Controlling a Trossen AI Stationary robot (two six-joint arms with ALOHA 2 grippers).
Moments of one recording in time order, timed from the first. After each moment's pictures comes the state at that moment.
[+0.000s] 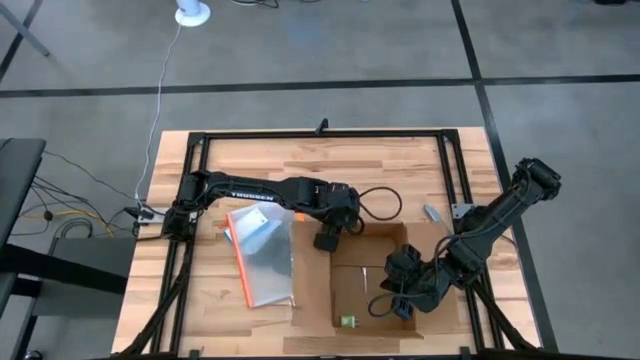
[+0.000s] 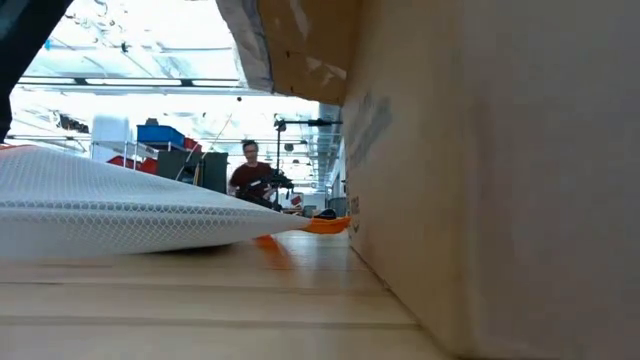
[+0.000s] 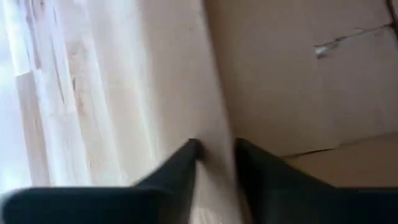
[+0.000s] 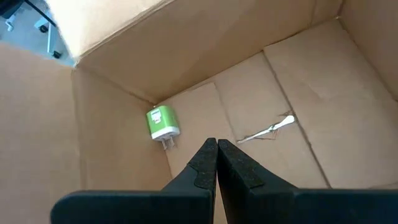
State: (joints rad) left arm -0.03 2.06 1.86 -0.87 -0.09 0.30; right arm 0.73 1.43 1.14 -0.67 0.37 1.05
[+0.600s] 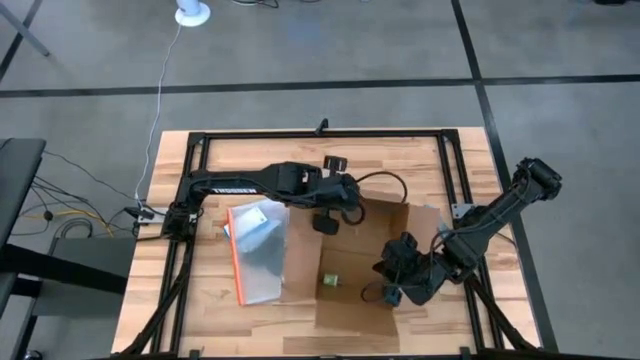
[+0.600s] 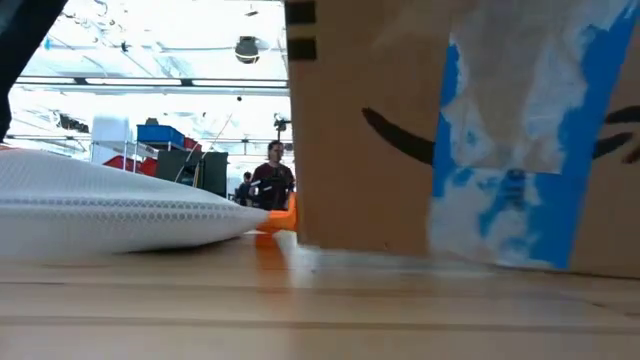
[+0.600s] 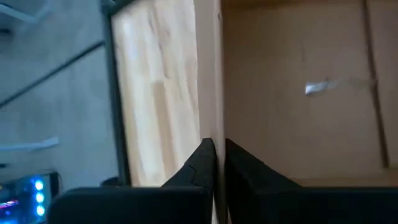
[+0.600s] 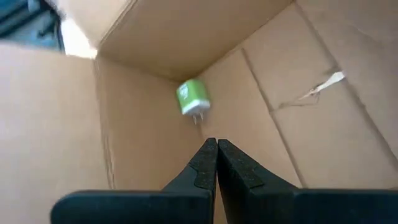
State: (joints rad) left arm -0.08 2.06 2.26 -1.16 -0.43 0.37; right arm 0.66 1.43 1.14 -0.68 0.55 1.04
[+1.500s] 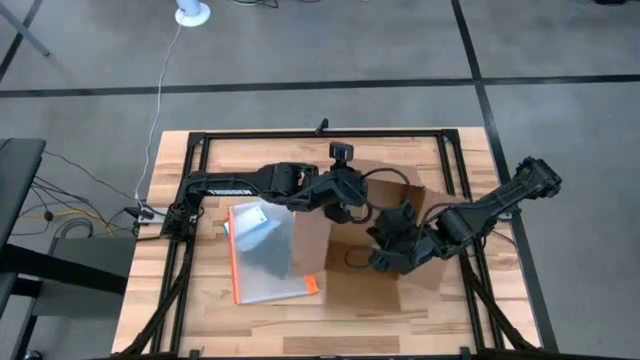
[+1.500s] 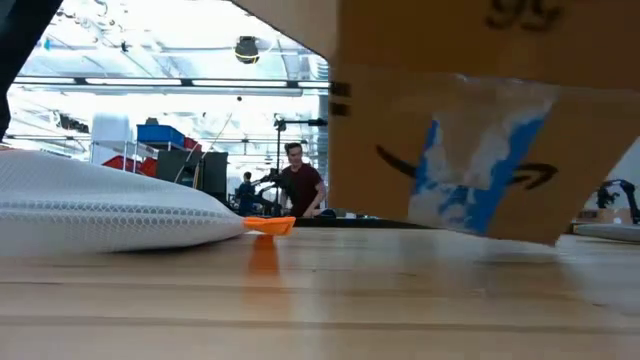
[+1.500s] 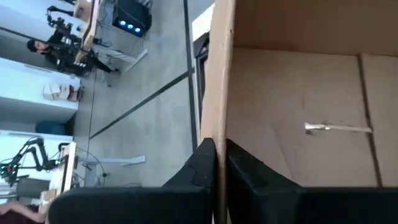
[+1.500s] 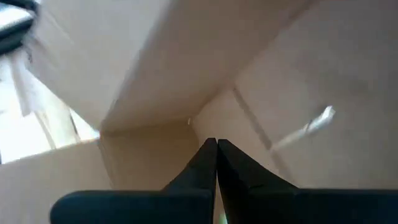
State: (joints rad) left arm -0.10 2.06 2.33 -0.97 -0.69 0.56; right arm 0.50 1.43 1.30 -0.91 0.65 0.93
